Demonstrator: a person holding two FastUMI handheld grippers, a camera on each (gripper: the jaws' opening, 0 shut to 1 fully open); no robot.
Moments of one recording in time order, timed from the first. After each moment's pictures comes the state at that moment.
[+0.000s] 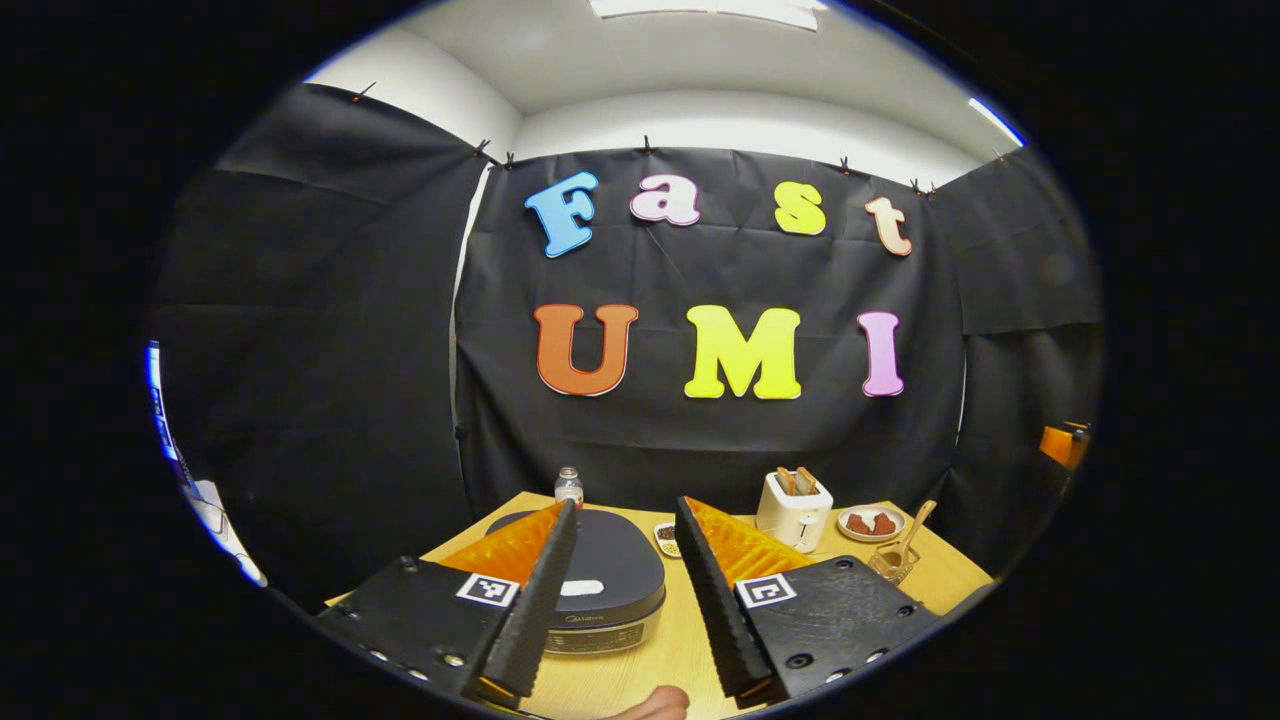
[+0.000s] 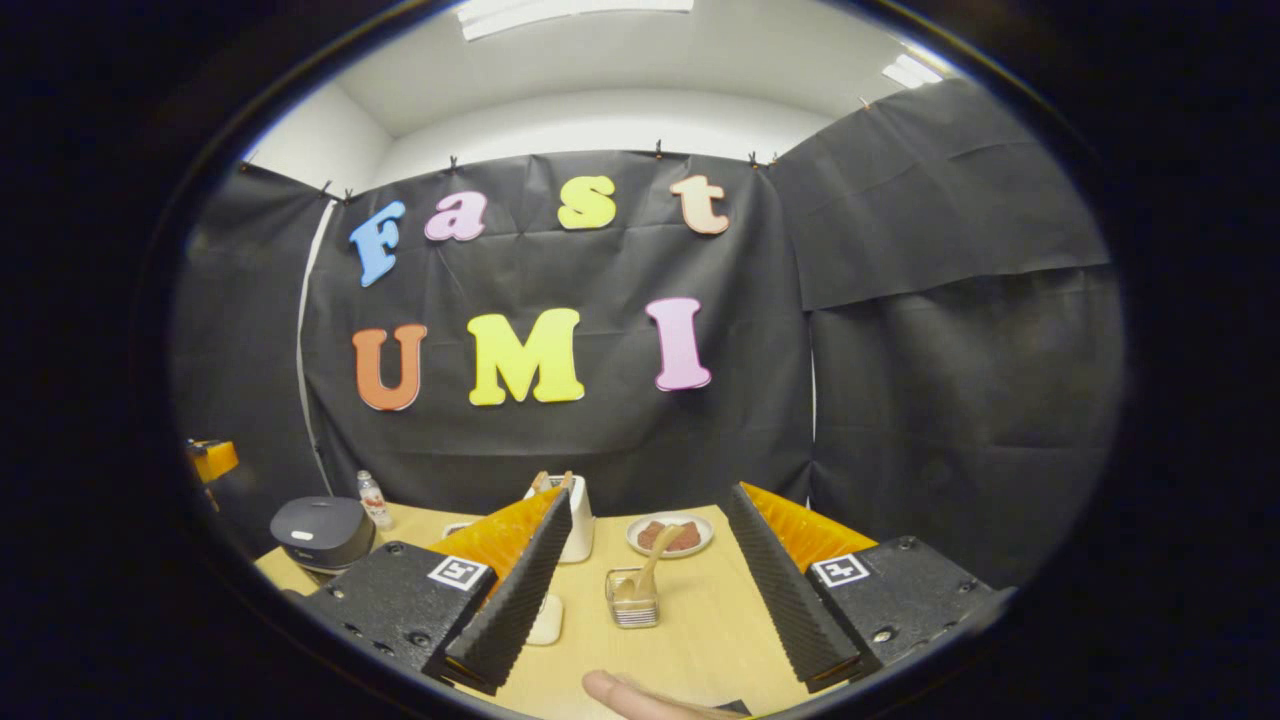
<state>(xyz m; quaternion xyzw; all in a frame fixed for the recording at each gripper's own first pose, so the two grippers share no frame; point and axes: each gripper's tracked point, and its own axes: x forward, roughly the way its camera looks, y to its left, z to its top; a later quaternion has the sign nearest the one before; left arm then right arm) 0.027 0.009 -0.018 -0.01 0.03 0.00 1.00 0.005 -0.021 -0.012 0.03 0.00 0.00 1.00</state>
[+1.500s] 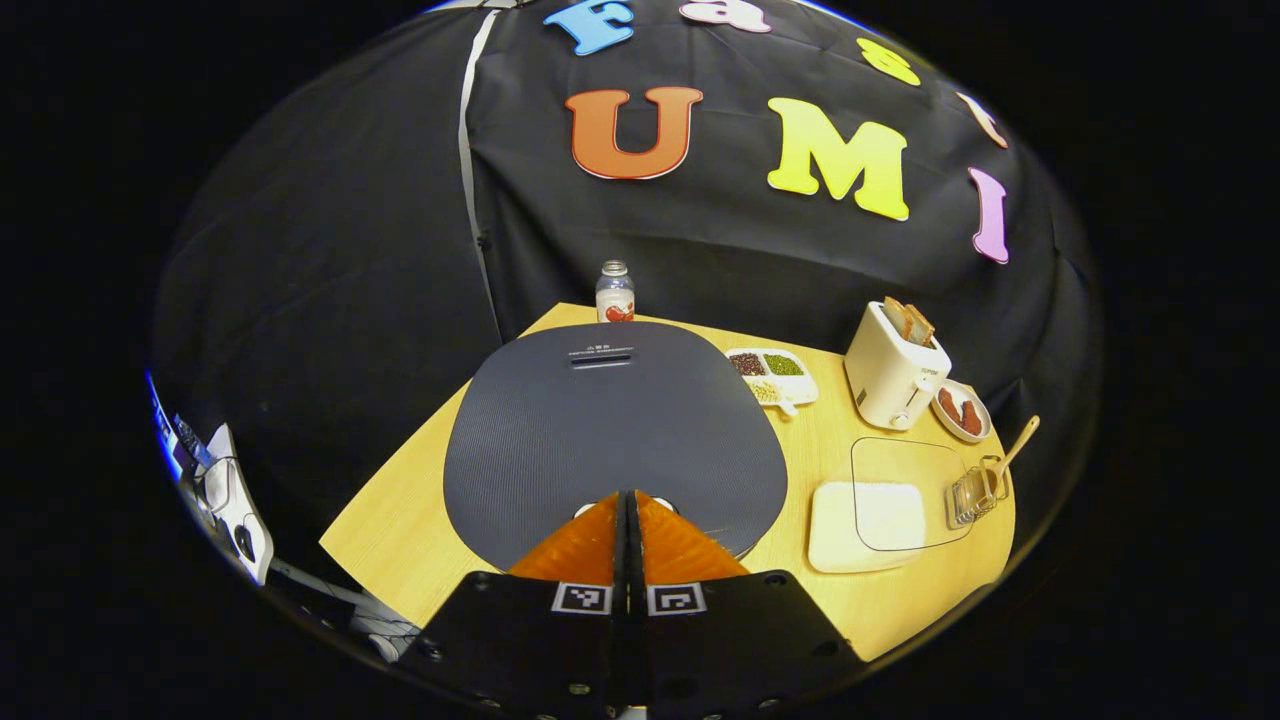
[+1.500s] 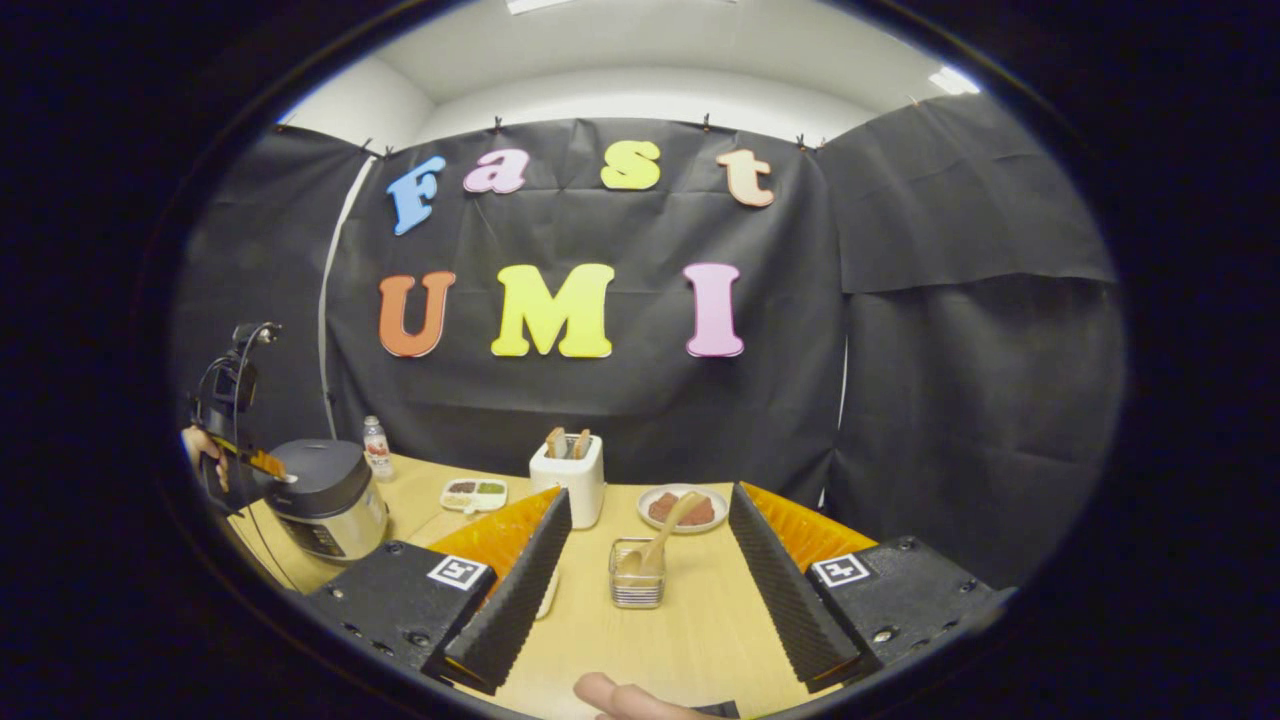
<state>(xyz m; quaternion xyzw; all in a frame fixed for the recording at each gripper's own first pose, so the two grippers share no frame) 0.112 0.051 -0.185 -0.04 0.33 0.07 0.94 0.033 -0.004 -0.071 -0.02 0.04 0.03 1.00</state>
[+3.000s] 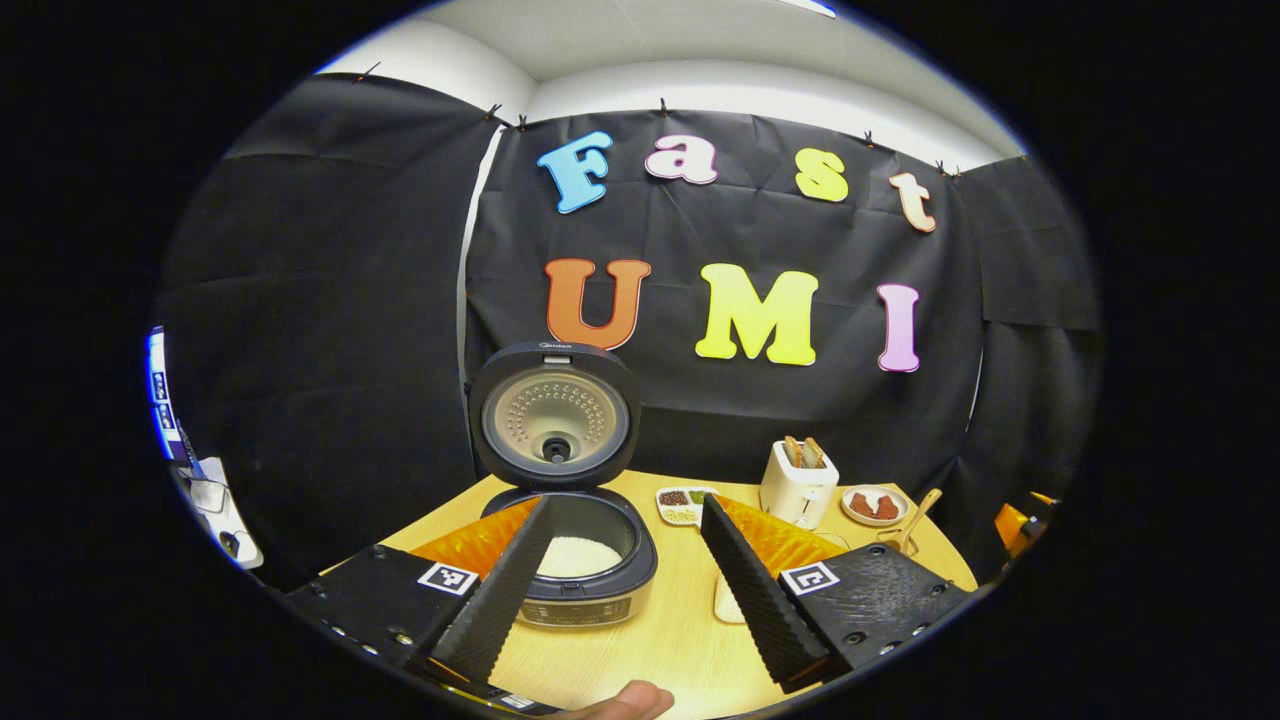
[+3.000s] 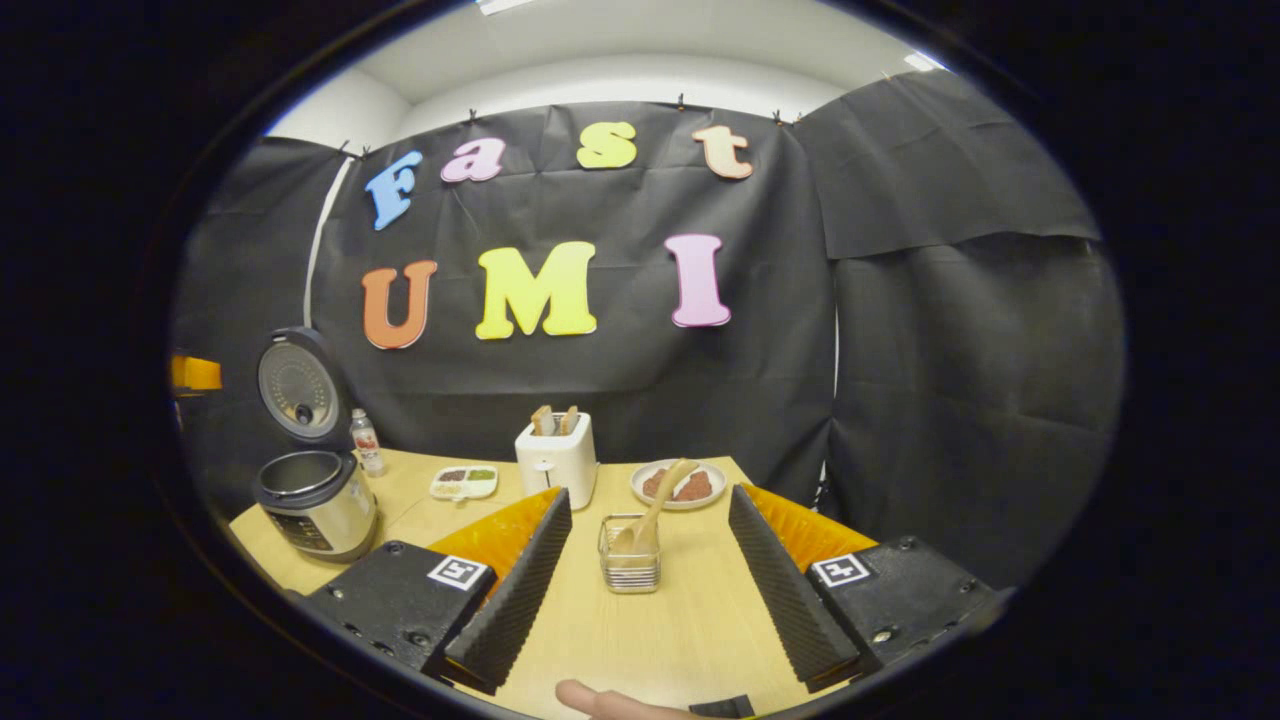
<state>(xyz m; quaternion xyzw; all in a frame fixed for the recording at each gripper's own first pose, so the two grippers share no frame) 0.020 -0.010 -0.031 -0.04 0.07 0.01 1.00 0.055 -0.023 -0.118 0.01 0.06 0.02 1.00</state>
